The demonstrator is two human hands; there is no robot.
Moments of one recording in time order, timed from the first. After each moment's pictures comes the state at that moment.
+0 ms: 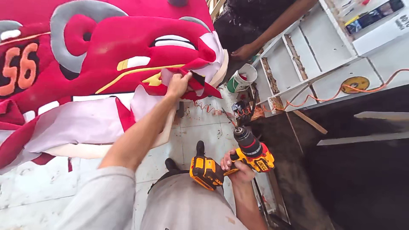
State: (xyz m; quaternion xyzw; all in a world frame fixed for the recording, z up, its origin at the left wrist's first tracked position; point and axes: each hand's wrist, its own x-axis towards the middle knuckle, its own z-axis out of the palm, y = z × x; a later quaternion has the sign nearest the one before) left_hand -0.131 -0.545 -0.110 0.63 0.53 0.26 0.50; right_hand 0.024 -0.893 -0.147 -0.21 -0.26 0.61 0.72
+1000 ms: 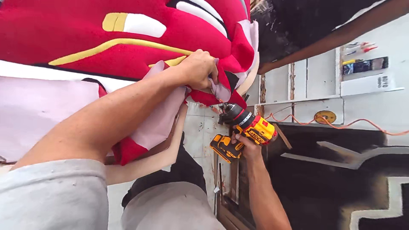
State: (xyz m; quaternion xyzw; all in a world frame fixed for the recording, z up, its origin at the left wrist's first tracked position) left_hand -0.167 -0.444 -0.133 0.94 0.18 0.17 0.25; right_hand 0.086 -0.735 -0.148 -0.60 -0.43 0.47 0.48
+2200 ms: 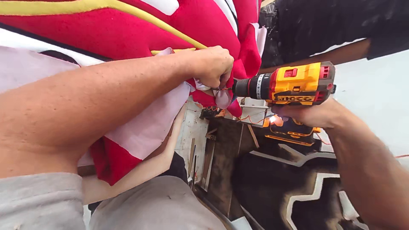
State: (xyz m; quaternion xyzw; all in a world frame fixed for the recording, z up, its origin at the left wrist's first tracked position) left_hand -0.161 -0.424 -0.132 0.94 0.13 0.13 0.29; right_hand 0.047 -0.540 0.057 -0.69 -0.65 0.31 -0.10
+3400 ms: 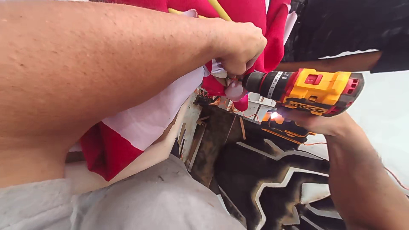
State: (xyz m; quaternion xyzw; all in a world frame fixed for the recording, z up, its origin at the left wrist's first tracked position) left_hand -0.160 -0.423 -0.134 0.92 0.15 0.14 0.33; right_hand 0.053 -0.536 0.041 -0.64 -0.69 0.31 -0.16
